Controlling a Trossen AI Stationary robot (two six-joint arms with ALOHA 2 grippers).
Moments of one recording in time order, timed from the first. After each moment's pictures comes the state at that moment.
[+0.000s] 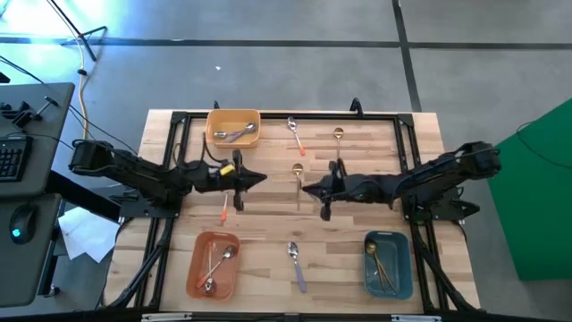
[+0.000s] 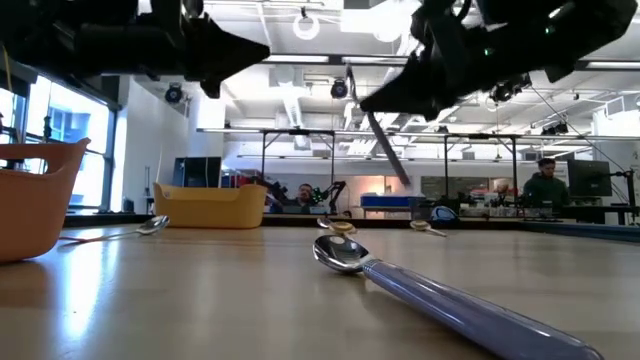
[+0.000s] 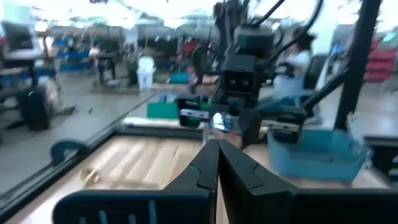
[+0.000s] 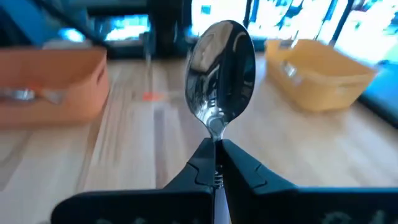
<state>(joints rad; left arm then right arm) -0.01 1.25 0.31 1.03 -0.12 -0.01 0.12 1.43 0.57 0.58 0.30 0.06</state>
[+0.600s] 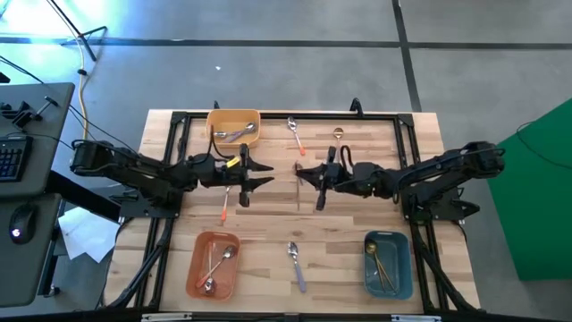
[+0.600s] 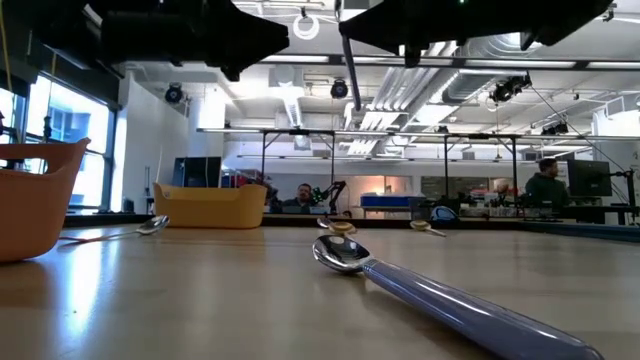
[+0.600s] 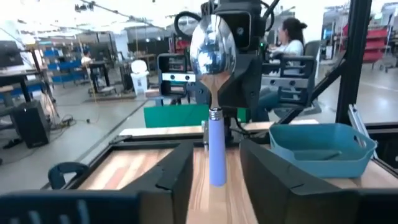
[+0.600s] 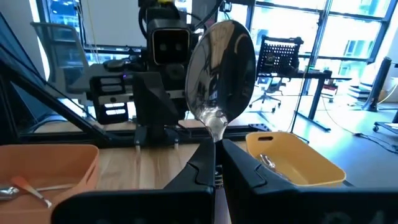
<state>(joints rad) 0.03 1.26 0.44 0.92 -0.03 0.08 0.09 1.40 0.68 0.75 0.31 -0.08</state>
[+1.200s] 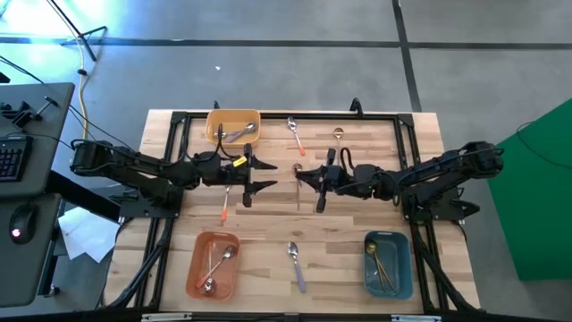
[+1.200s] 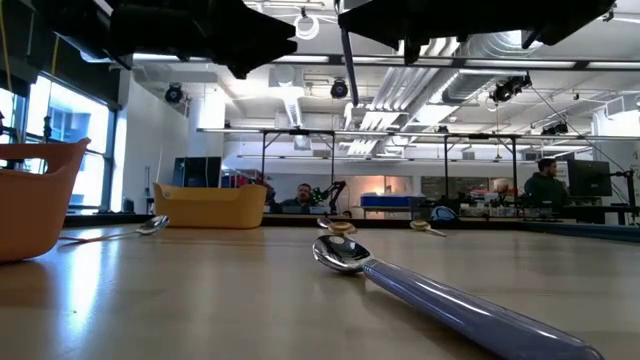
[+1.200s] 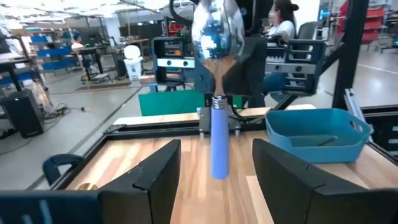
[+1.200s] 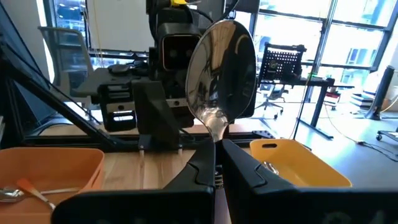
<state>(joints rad) 0.03 1.26 0.51 0.77 -0.01 0.10 0.12 1.41 0.68 0.79 0.31 -0.11</state>
